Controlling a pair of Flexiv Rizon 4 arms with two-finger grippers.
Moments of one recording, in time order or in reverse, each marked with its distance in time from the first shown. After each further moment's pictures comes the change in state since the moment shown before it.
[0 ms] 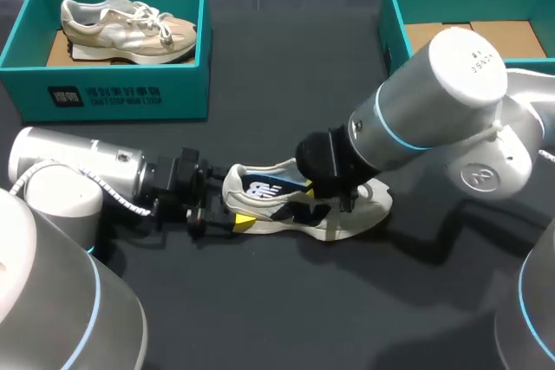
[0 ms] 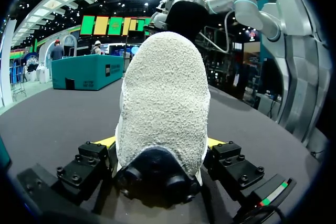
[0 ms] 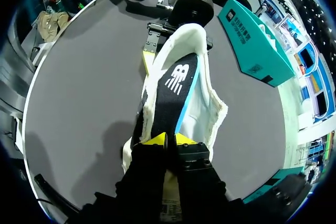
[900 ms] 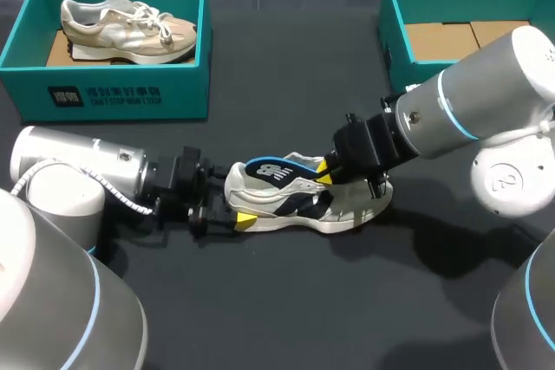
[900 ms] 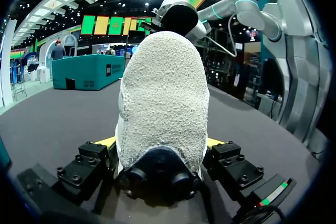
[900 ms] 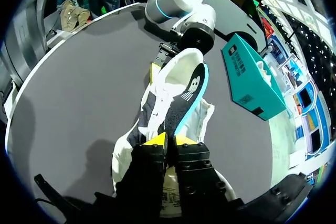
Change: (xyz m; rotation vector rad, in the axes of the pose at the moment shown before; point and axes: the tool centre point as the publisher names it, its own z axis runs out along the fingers) left arm -0.003 0.000 0.002 -0.001 -0.003 -0.001; right arm -0.019 -0.008 -0.018 -0.252 -0.021 -0.207
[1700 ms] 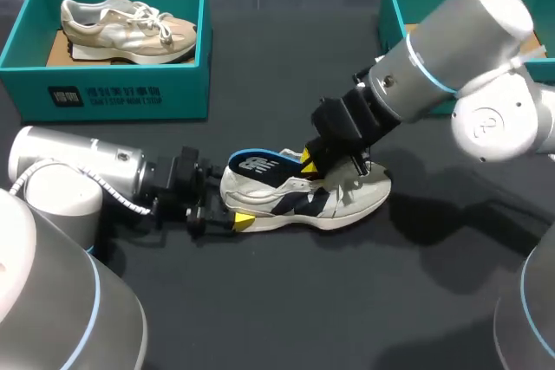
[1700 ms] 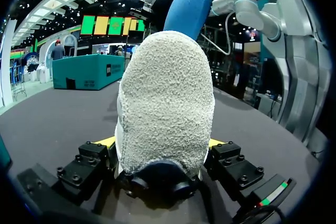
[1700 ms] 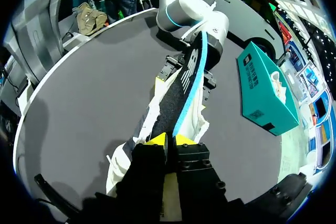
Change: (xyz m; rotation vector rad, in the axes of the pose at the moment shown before) left arm 0.000 0.001 -0.003 0.001 0.001 0.001; right arm -0.020 0.032 0.003 -0.001 0.181 -0.050
